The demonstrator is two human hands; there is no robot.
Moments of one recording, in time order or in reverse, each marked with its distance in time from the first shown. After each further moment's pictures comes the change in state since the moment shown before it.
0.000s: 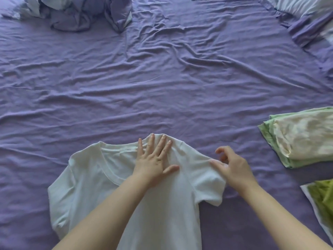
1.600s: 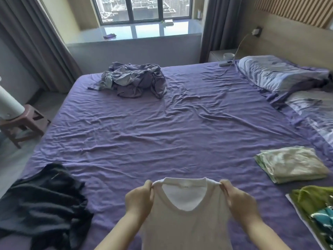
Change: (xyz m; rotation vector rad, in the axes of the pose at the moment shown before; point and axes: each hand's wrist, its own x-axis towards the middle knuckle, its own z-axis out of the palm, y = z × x) left_hand -0.250 -0.100 -0.132 -0.282 0.328 -0.352; right_hand -0.189 -0.173 -0.041 -0.489 0.196 -0.207
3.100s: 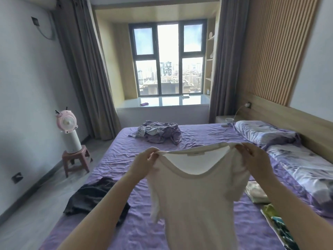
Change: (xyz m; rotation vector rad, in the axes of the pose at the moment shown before) left_hand -0.270 0.059 -0.318 -0.699 0.294 0.187; right_hand -0.200 -0.021 -0.322 0.677 0.510 -0.133
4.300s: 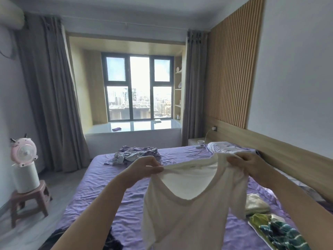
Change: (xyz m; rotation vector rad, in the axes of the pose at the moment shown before) left_hand 0.037 -0.017 -0.120 -0.450 -0.486 0.119; right_hand -0.052 -0.149 -0.008 0.386 -0.301 0.068
